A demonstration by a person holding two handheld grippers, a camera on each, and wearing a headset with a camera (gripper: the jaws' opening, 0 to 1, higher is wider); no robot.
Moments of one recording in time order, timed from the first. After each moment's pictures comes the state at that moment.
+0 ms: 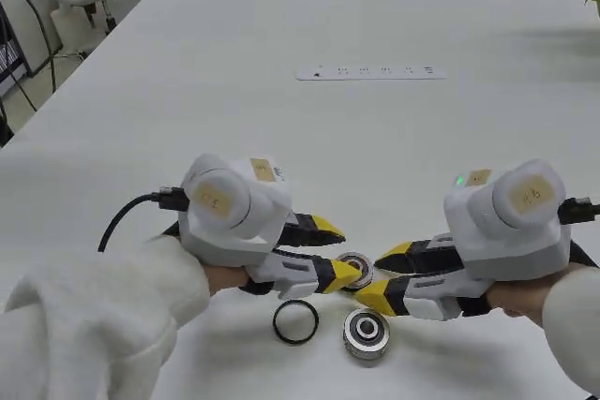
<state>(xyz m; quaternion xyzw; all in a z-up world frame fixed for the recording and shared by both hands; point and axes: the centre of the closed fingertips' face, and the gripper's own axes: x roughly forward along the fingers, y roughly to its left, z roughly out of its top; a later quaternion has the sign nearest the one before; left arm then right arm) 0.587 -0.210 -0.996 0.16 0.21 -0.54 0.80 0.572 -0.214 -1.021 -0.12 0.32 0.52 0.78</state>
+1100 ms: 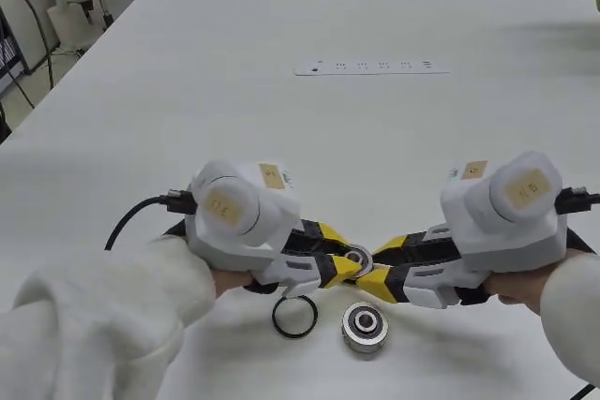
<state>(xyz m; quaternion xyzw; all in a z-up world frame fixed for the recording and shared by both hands) 0.580 -0.214 -1.000 0.18 0.21 -0.54 0.80 0.574 -0.214 -1.018 -0.14 0.31 0.53 0.78</state>
